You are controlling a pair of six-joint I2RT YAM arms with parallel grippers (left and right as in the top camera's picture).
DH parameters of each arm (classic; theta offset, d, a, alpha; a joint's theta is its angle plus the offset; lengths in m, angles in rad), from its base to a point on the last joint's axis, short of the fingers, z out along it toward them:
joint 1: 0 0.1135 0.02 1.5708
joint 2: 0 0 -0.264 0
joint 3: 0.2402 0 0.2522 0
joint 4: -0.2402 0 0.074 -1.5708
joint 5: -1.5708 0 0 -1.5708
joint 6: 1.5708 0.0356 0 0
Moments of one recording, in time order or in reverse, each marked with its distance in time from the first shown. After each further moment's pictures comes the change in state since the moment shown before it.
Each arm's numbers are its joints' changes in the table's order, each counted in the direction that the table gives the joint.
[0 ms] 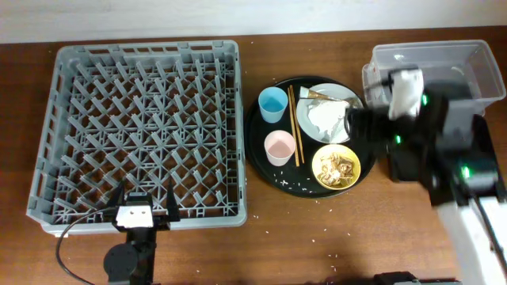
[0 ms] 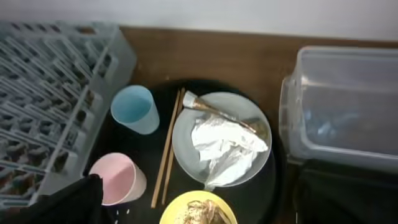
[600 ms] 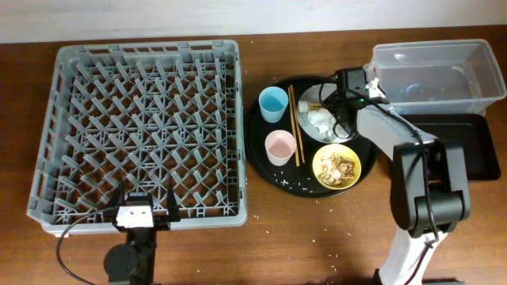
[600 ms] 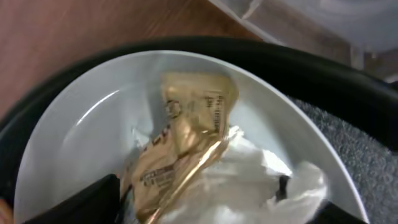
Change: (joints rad) left arm 0.000 0.001 0.000 0.000 0.000 0.000; right arm 0.066 -0.840 0.039 0.404 -0.377 0.980
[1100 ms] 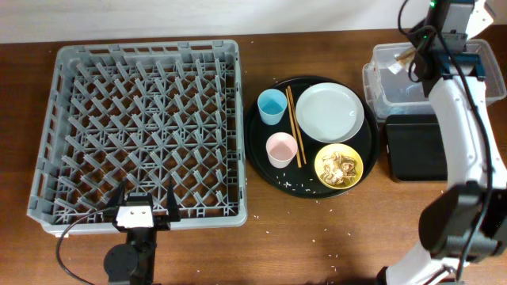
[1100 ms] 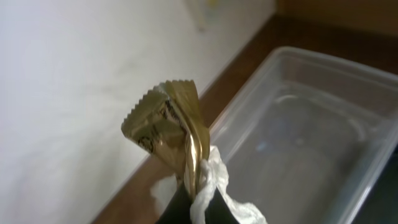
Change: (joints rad) left arm 0.000 0.000 0.000 0.000 0.000 0.000; right arm -0.250 0.161 0.428 -0.121 -0.199 -0.298
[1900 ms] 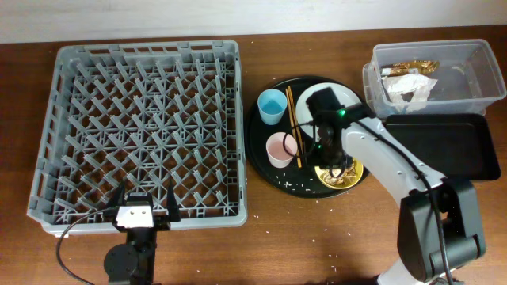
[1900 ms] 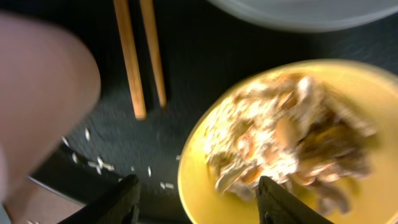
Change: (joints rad) left arm 0.000 0.000 0.000 0.000 0.000 0.000; right arm 0.461 0.087 -0.480 -0.504 0.423 -0.368
